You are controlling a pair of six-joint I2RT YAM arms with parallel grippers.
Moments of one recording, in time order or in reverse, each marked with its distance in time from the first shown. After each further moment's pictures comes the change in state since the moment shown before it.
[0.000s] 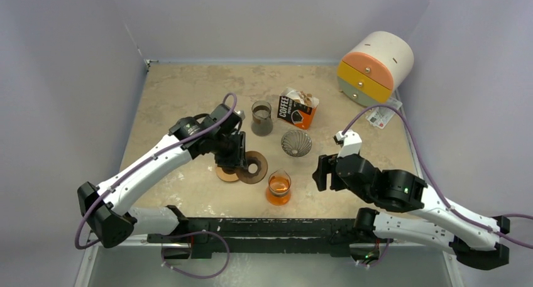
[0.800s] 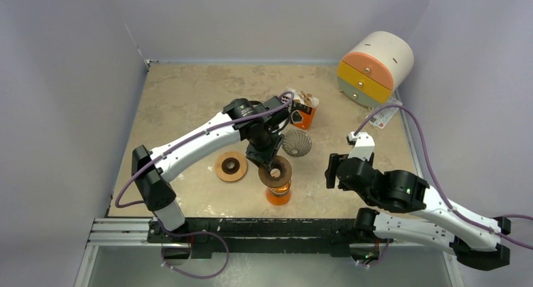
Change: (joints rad) left arm -0.195 0.432 0.503 -0.228 0.008 0.190; right arm 0.000 -0.006 0.018 -0.167 0.159 0.137
